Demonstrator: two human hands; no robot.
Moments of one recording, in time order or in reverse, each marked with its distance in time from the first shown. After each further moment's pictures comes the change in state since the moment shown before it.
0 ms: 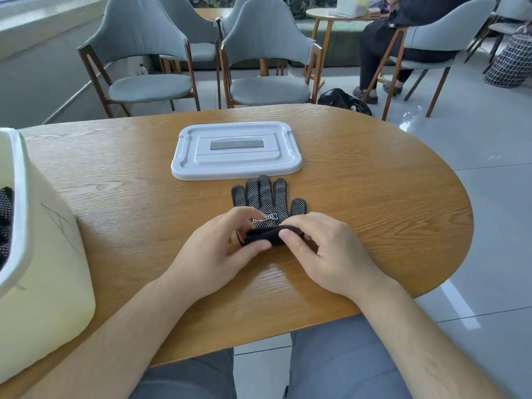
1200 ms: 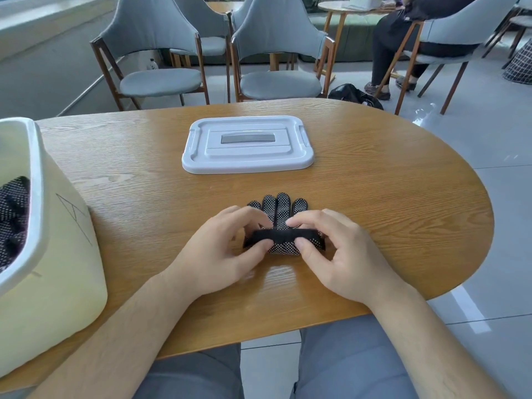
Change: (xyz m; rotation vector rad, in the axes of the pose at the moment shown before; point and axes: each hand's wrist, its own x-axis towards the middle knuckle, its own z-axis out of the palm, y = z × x) left_hand -0.004 0.000 -0.009 -0.037 -0.066 0.053; right_hand -0.011 -0.010 -0.005 0.110 -0.064 0.045
